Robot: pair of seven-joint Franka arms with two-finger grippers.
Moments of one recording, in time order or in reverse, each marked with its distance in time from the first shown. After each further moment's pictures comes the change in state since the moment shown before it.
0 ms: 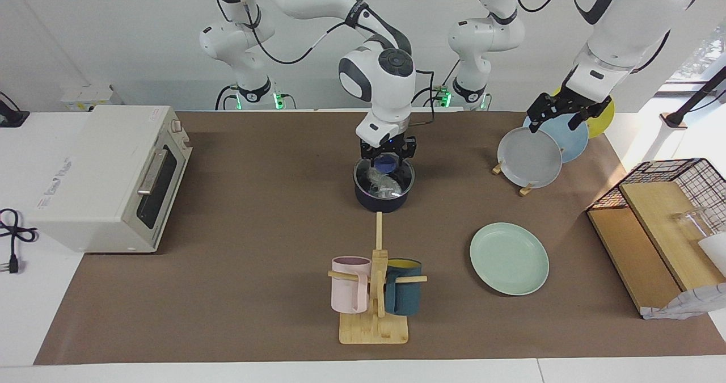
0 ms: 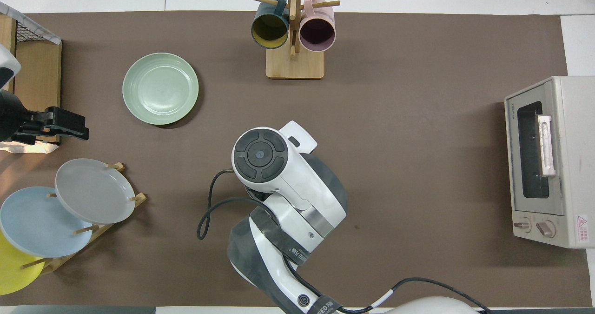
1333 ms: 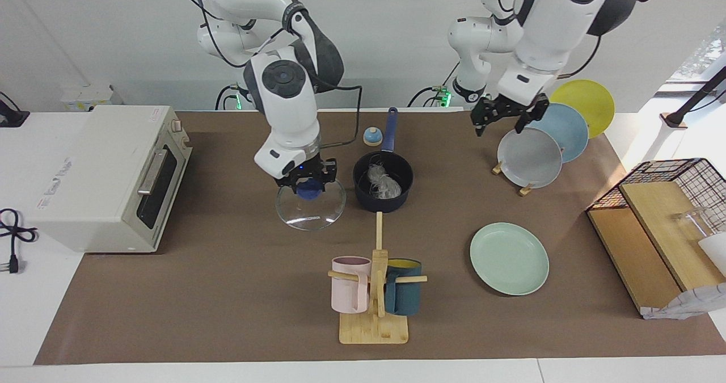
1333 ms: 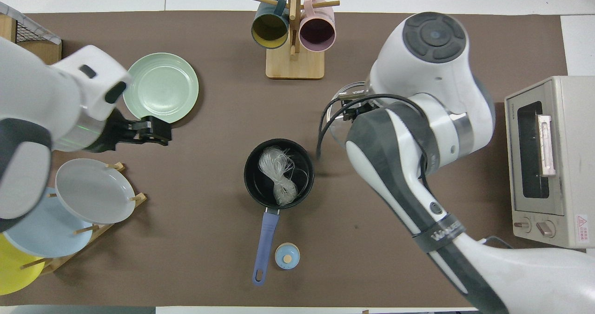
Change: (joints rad) left arm -0.277 0.002 -0.026 -0.087 -0.011 0.128 -0.340; right arm -0.387 -0.047 -0.022 0.081 0.000 -0.158 -0.504
